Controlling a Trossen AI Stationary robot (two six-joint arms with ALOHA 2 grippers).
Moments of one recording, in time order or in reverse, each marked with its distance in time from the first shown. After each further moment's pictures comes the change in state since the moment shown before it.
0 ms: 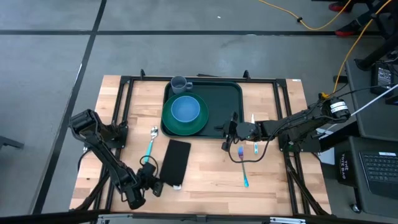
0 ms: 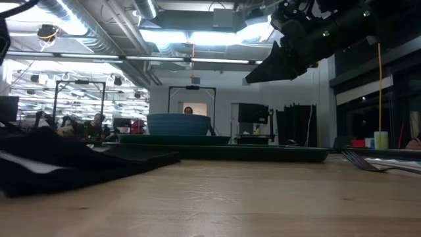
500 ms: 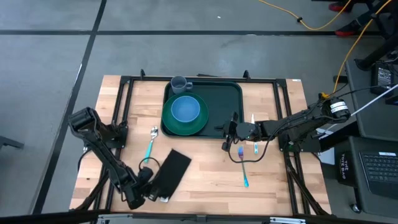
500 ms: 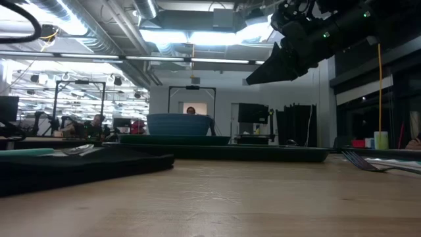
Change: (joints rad) left arm 0.010 -0.008 0.006 -0.068 0.406 -0.103; right arm 0.000 0.000 0.000 -0.015 0.000 -0.001
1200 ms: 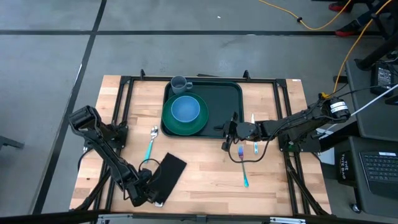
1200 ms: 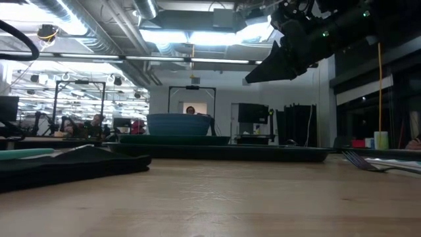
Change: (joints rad) left arm 0.039 -0.008 0.003 -0.012 0.289 0.015; right arm -0.001 0.000 0.000 0.015 0.001 -0.003
